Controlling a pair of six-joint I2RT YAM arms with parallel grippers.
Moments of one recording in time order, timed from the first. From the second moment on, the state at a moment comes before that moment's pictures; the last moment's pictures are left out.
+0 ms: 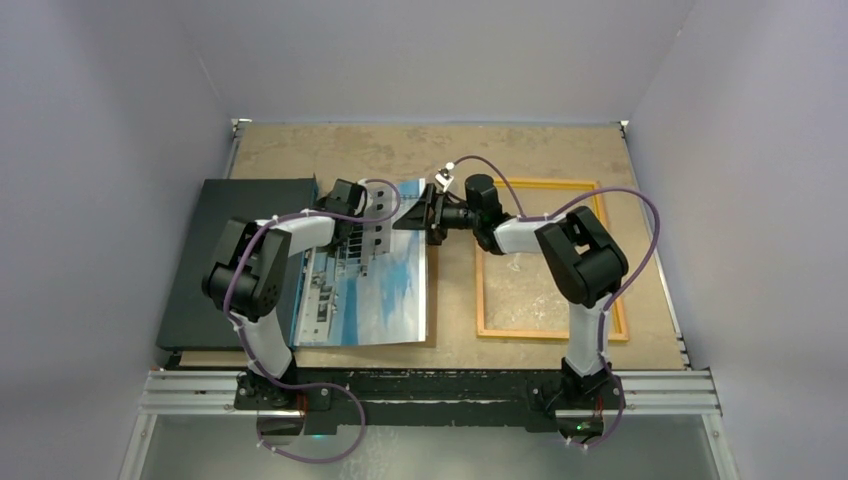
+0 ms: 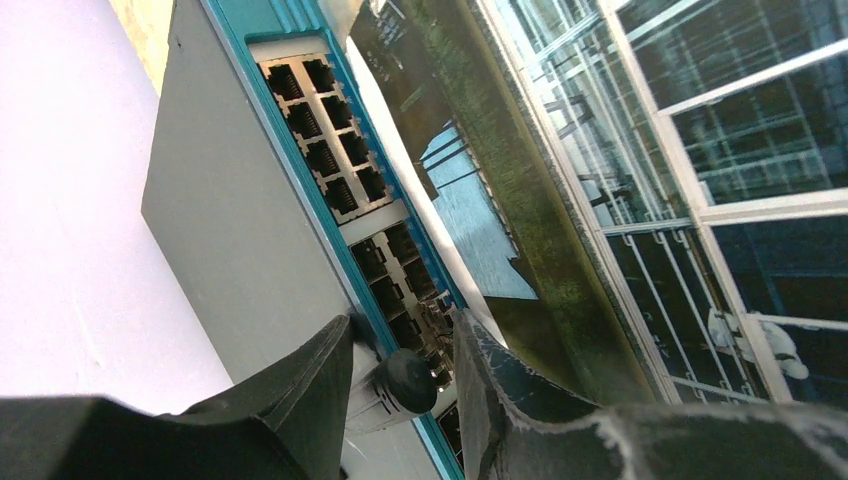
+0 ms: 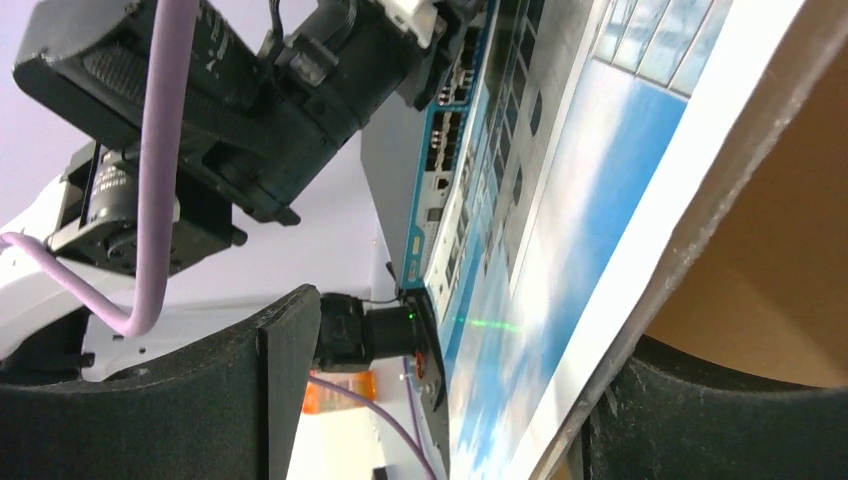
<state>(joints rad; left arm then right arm) -0.34 1.83 1.00 -0.16 -0.58 0.56 0.51 1.98 1.05 0.61 -0.82 1.13</state>
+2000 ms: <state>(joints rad) -0.43 1.84 1.19 -0.41 -0.15 0.43 0.29 1.64 0.94 0.13 -0.80 0.84</state>
